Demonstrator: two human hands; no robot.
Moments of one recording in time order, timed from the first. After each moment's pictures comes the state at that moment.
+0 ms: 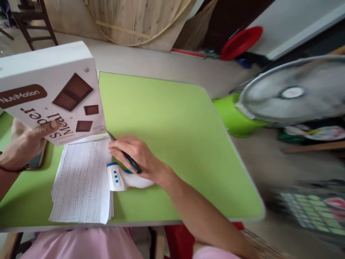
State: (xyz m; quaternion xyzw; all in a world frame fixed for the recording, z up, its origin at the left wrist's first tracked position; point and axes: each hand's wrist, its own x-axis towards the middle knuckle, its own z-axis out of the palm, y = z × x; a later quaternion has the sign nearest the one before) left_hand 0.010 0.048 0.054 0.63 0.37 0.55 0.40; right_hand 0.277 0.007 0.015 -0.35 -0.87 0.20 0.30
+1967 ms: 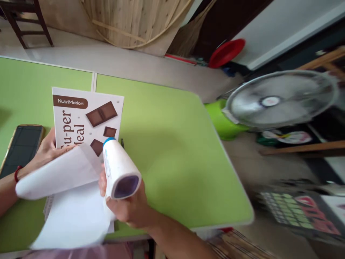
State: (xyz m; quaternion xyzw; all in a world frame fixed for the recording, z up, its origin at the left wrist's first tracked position) left_hand 0.023 0.046 0.017 0.53 0.42 0.45 0.58; right_hand 0.233 -0.048 0.013 -0.45 -0.63 0.46 0.43
